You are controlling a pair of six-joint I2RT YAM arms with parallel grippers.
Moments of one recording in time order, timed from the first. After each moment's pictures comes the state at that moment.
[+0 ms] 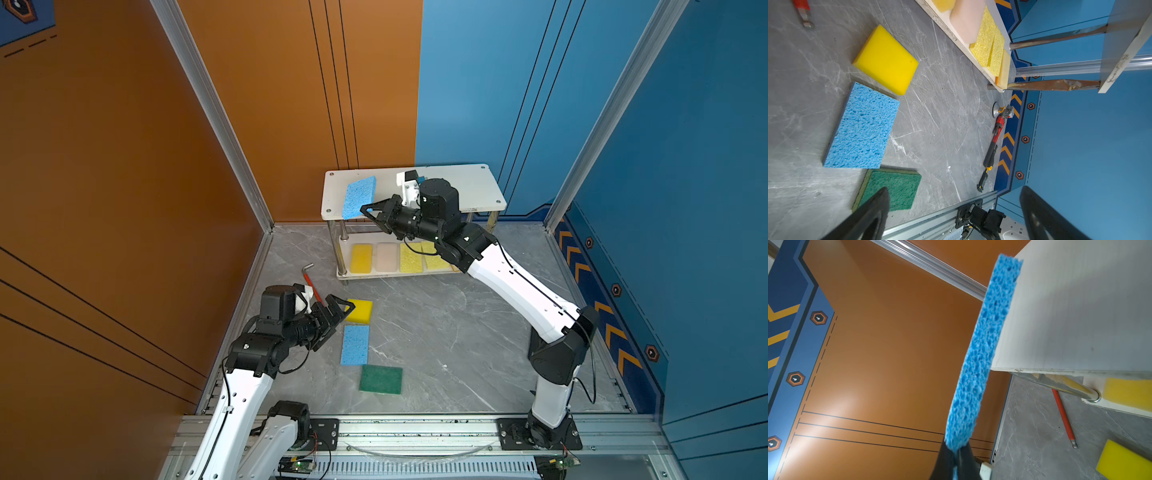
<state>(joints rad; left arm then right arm) -0.13 0.75 0.85 -0.86 0.52 -0.89 0.77 1.91 2.10 -0.32 -0.27 1.10</state>
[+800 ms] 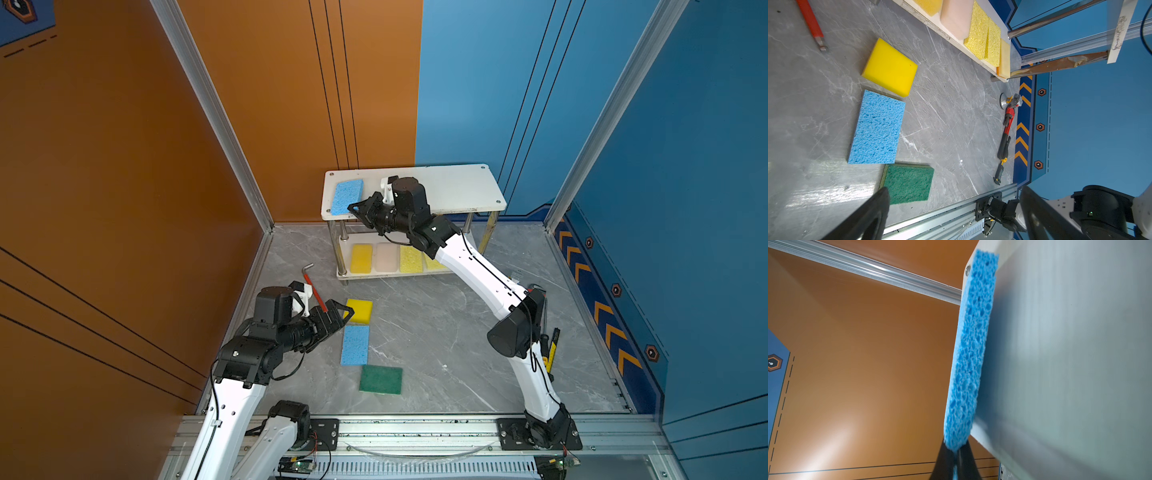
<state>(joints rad) -0.16 0.73 0.94 -0.98 0.46 -0.77 0.73 2.23 2.43 -0.38 -0.30 1.24</state>
